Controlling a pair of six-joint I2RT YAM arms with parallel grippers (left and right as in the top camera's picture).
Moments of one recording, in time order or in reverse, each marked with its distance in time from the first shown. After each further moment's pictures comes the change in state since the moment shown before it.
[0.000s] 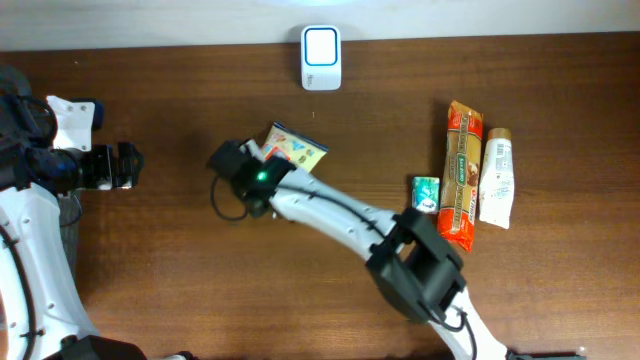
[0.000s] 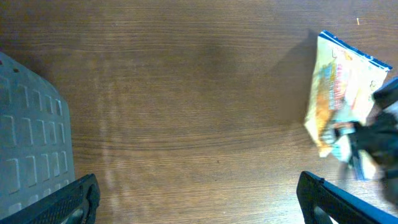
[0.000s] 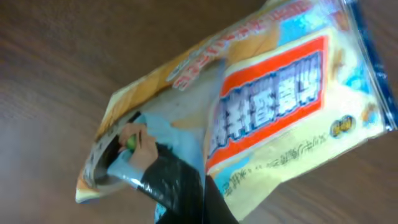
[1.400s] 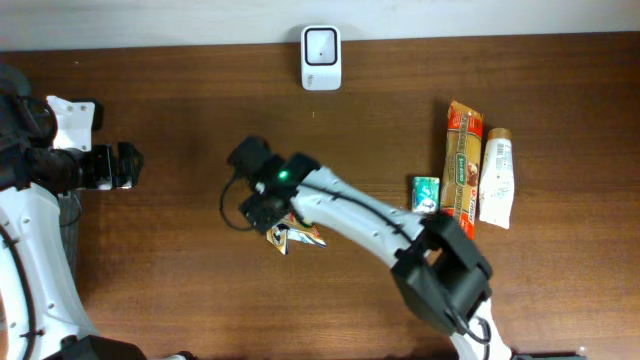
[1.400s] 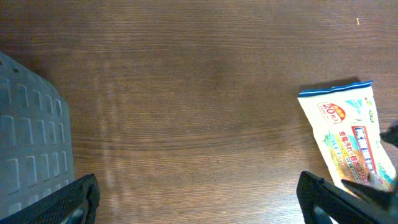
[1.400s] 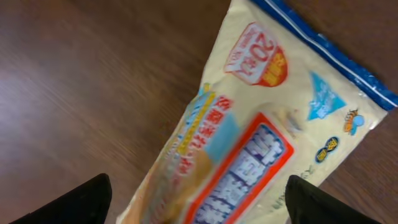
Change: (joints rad) left arm 0.000 0.000 0.000 0.000 0.000 0.000; right arm 0.025 -0.112 -0.190 0.082 -0.101 -0.123
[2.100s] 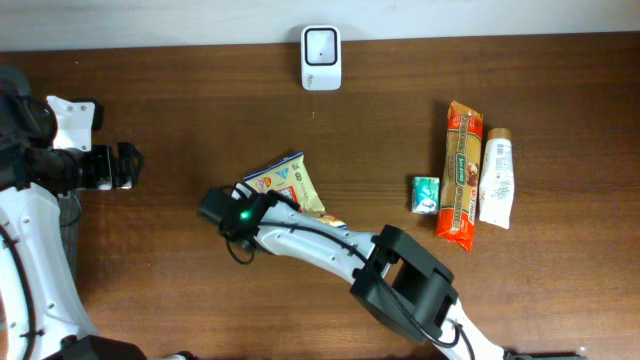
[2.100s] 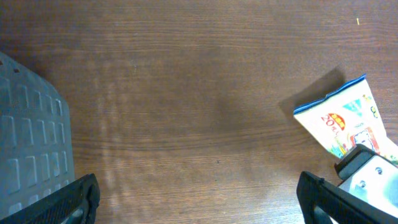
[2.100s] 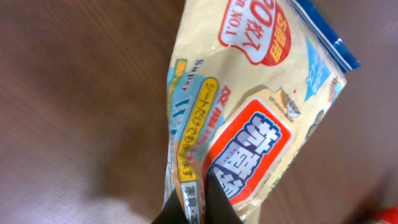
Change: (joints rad) left arm 0.000 0.000 0.000 0.000 0.000 0.000; right arm 0.121 0.117 0.065 -0.150 0.386 -0.153
